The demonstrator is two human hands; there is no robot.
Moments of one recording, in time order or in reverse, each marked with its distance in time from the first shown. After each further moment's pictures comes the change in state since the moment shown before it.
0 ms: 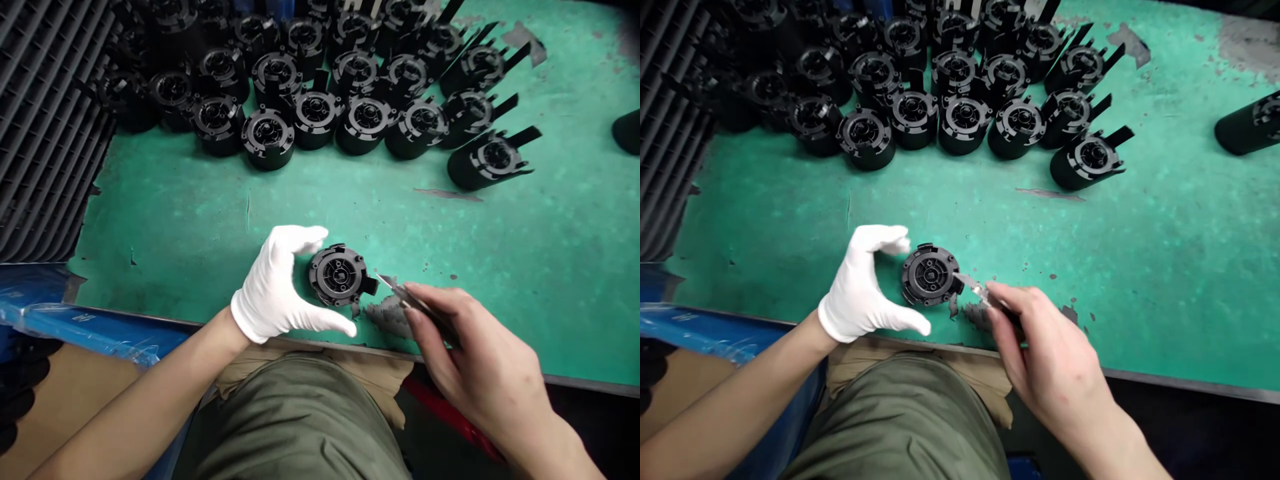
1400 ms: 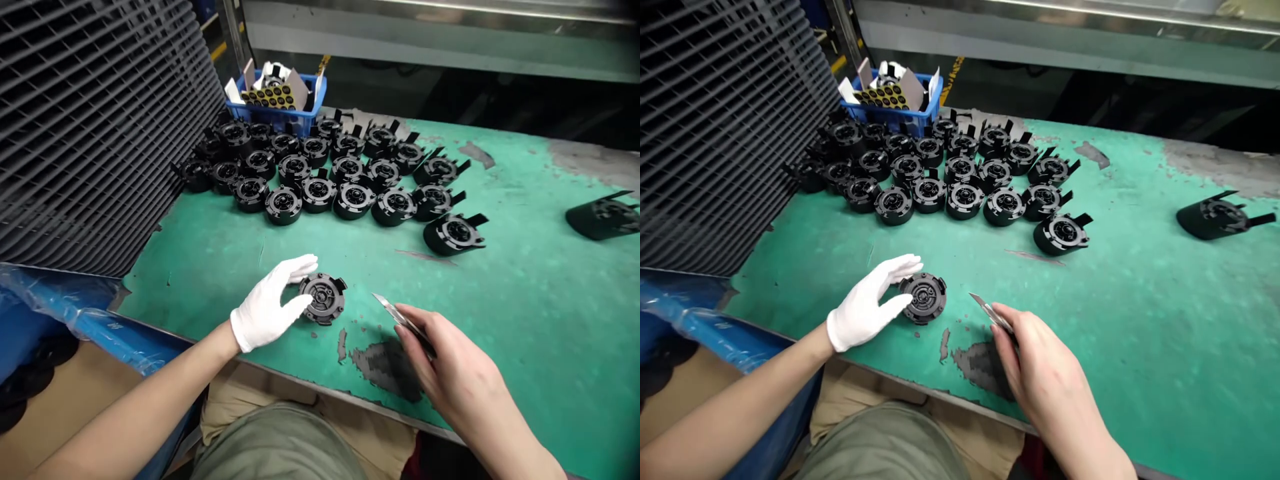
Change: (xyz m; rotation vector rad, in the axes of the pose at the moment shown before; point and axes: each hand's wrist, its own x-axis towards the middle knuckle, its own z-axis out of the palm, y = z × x) left_hand 0.009 -0.005 -0.009 -0.198 -0.115 -0.254; right_hand 0.020 0.052 -0.005 -0.070 0.080 -0.104
